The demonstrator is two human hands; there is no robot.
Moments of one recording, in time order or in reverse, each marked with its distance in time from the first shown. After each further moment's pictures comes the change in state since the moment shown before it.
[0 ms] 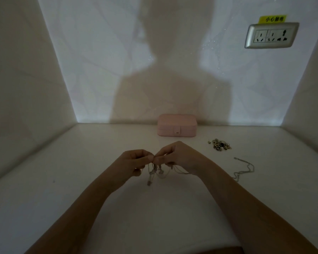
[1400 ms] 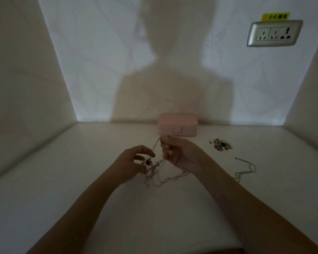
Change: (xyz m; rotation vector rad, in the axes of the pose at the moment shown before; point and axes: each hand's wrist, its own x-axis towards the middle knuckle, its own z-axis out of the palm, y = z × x) left_hand 0.004 0.003 0.000 0.283 0.117 0.007; right_hand 0.005 -0.005 0.002 0.895 -0.073 0.018
